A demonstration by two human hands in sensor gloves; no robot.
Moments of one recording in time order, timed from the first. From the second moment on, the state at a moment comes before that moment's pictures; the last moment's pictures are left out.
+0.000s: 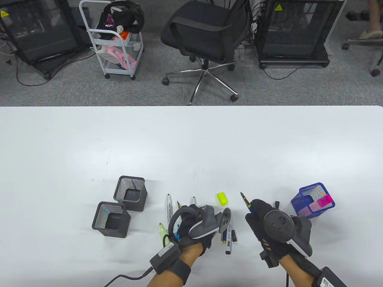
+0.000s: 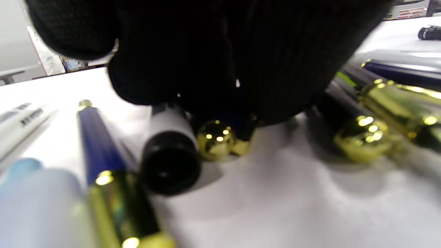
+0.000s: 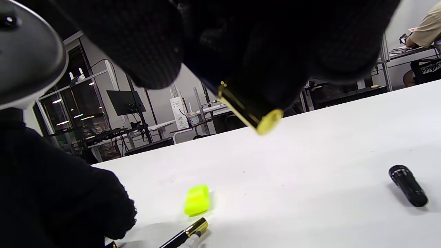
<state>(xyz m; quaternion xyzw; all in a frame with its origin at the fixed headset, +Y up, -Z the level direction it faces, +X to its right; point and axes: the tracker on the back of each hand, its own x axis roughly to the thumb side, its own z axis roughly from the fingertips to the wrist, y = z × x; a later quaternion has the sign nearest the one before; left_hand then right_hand) -0.001 -0.753 -0.246 -0.10 -0.16 -0.08 0.98 0.190 -0.683 -0.201 0.06 -0.07 0.98 0.19</state>
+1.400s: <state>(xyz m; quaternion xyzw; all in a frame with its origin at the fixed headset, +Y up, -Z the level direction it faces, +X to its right) -0.108 -0.660 -0.178 0.08 -0.28 0.31 0.91 0.131 -0.679 -0.164 0.25 -0.09 0.96 0.09</state>
